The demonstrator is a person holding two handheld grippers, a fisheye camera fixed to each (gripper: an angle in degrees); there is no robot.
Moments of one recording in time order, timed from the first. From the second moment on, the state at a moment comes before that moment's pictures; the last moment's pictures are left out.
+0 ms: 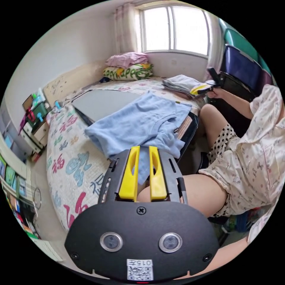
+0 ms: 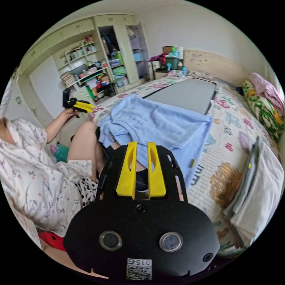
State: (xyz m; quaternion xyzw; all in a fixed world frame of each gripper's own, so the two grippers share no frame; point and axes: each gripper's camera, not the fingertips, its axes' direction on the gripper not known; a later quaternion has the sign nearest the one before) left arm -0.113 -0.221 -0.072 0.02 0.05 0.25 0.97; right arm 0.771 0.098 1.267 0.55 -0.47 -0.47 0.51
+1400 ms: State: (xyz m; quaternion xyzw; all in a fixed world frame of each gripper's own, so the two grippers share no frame) left arm -0.008 -0.348 -0.101 0.16 0.05 0.12 0.98; right arm 0.721 -0.190 1.052 0.59 -0.53 -0.40 0.46
